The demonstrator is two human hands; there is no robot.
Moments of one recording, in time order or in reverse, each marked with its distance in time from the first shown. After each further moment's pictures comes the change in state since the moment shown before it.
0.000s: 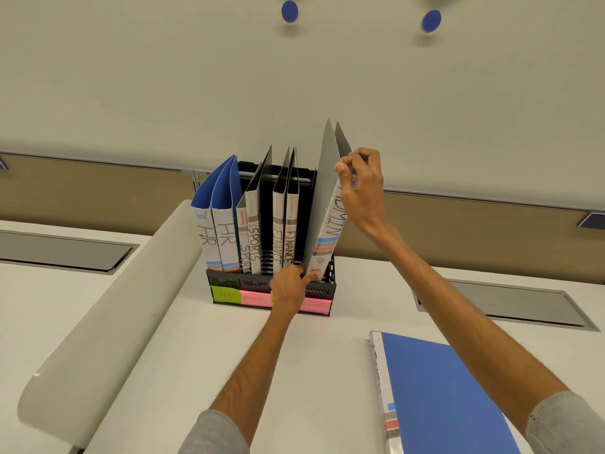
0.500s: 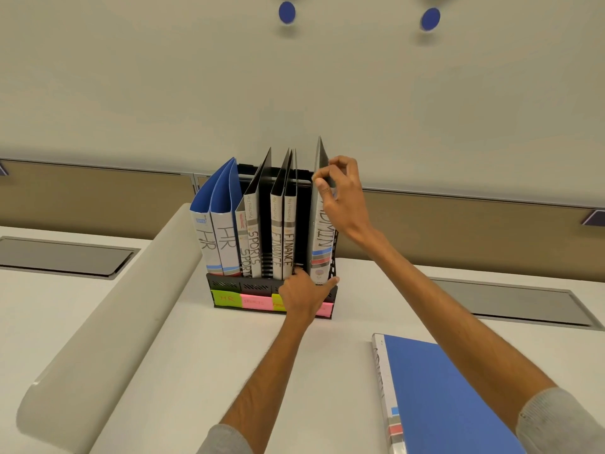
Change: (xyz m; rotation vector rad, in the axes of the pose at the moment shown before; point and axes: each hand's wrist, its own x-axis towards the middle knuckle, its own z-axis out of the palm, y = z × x) left_hand -0.014 0.022 0.014 -0.032 0.129 -0.164; right_hand -0.009 0.002 0.025 0.049 -0.176 -0.006
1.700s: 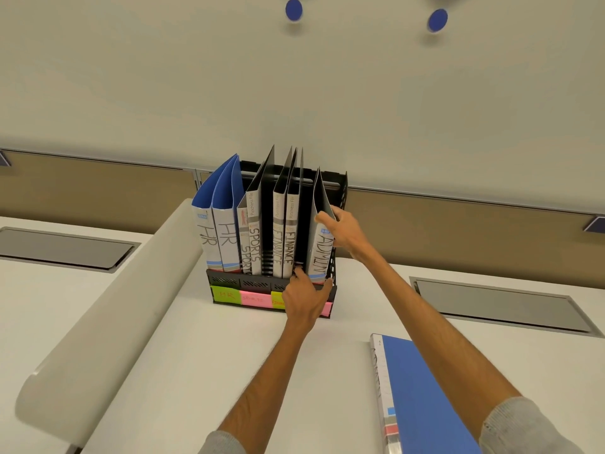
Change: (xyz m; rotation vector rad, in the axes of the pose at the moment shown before) left_hand -0.009 -0.004 0.018 -0.196 -0.003 0.018; right_hand -0.034 0.039 0.017 0.220 -0.377 0.708
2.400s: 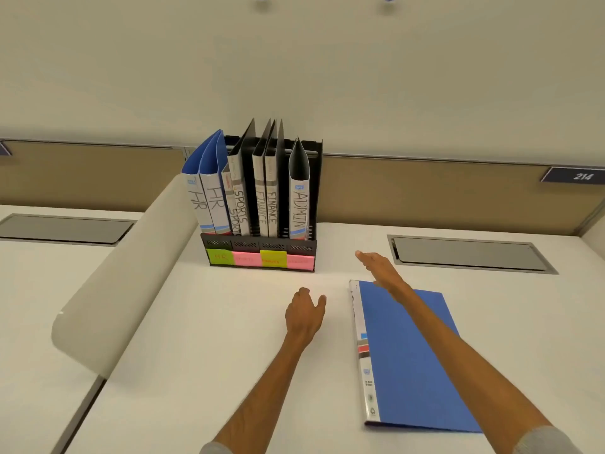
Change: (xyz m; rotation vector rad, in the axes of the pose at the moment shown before) left_hand -0.148 -0.023 0.009 -0.038 -0.301 -0.084; right_hand -0.152 0.152 -0.054 0.022 0.036 0.297
